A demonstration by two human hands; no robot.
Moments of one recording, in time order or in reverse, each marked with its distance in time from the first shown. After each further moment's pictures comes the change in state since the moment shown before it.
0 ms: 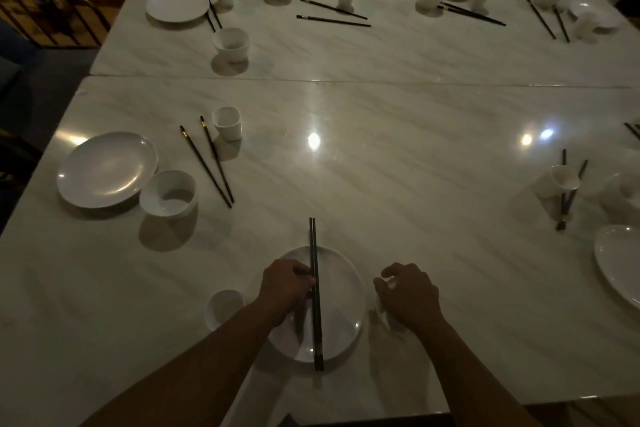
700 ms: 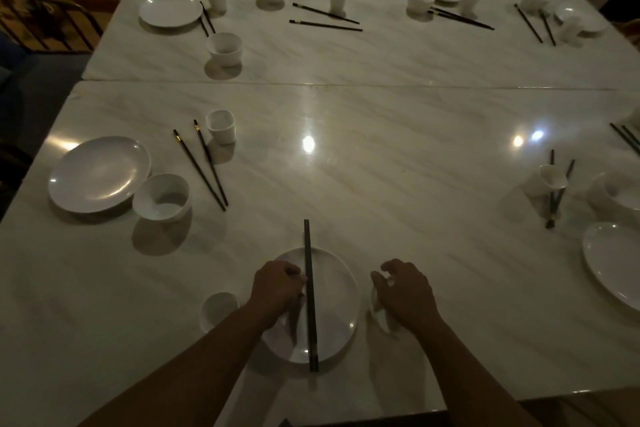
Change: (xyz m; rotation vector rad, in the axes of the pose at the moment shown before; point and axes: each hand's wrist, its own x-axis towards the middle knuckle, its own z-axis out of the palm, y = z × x) left_hand 0.004 -0.009 -0.006 0.171 0.064 0.056; right_hand 0.003 0.009 0.003 0.122 0.002 -0.023
